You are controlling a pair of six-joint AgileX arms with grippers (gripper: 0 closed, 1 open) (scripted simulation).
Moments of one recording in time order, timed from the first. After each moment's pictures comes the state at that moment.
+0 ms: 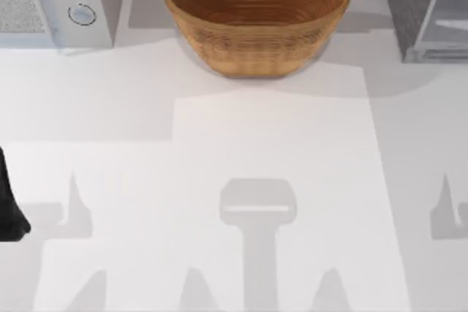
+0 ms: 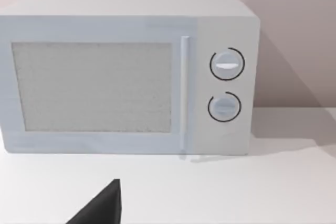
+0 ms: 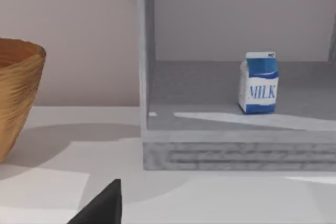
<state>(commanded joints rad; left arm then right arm) 0.00 0.00 0.00 0.00 0.00 0.00 0.00 0.00 0.00 0.00 0.00 0.00</state>
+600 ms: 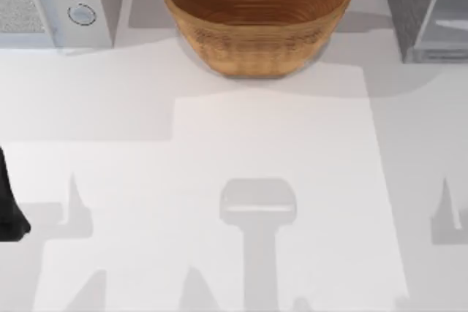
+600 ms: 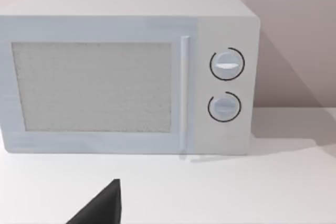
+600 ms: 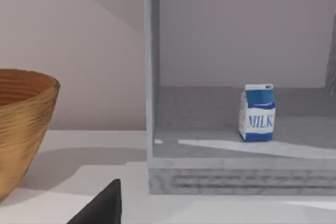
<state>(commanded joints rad) 0.00 0.00 0.00 0.00 0.00 0.00 0.00 -0.14 0.12 -0.22 -0.01 0.00</state>
